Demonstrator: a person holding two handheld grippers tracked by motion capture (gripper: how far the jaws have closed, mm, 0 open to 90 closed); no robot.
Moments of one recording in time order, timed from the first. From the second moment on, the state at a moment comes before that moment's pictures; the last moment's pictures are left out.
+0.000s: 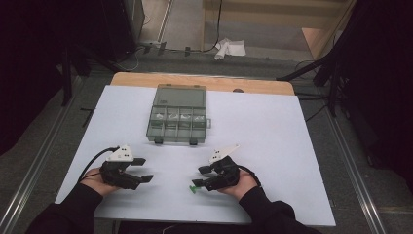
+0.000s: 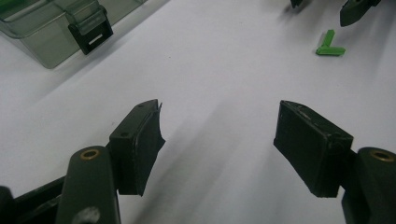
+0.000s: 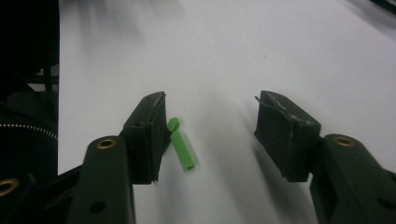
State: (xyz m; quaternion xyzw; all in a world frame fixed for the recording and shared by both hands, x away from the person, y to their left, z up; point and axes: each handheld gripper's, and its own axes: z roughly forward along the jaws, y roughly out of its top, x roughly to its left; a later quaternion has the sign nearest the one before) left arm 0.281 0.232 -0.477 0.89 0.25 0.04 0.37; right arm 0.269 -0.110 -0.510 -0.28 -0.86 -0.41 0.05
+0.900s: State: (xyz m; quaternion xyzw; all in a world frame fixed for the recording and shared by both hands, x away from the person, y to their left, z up) left arm 0.281 0.232 -0.477 0.89 0.25 0.04 0.37; right arm 0.260 -0.098 -0.513 -0.25 -0.89 -0.38 0.06
